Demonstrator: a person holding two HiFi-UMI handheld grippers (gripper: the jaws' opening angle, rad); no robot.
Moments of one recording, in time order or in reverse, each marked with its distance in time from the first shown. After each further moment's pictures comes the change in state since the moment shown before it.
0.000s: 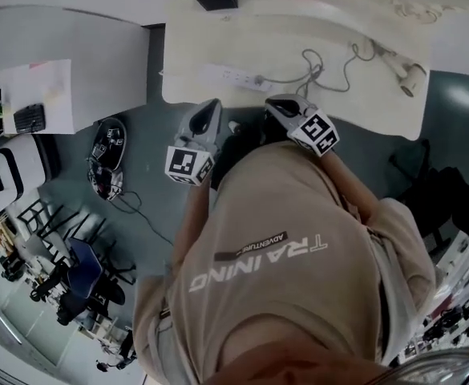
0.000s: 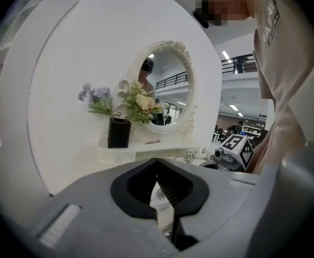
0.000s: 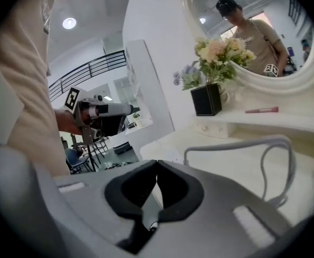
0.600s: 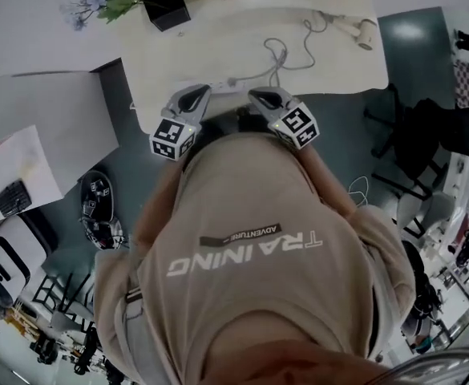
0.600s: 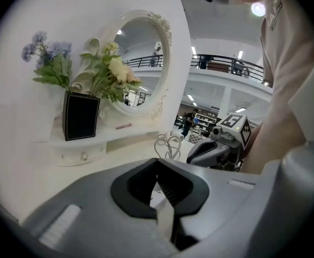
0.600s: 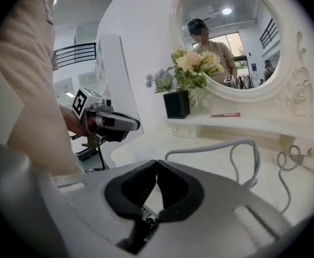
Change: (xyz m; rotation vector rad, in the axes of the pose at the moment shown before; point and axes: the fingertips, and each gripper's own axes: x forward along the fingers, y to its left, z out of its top) left arm 0.073 0.021 -0.035 0.098 0.192 -0.506; right arm 0.004 -0.016 0.012 0.115 0.002 -0.391
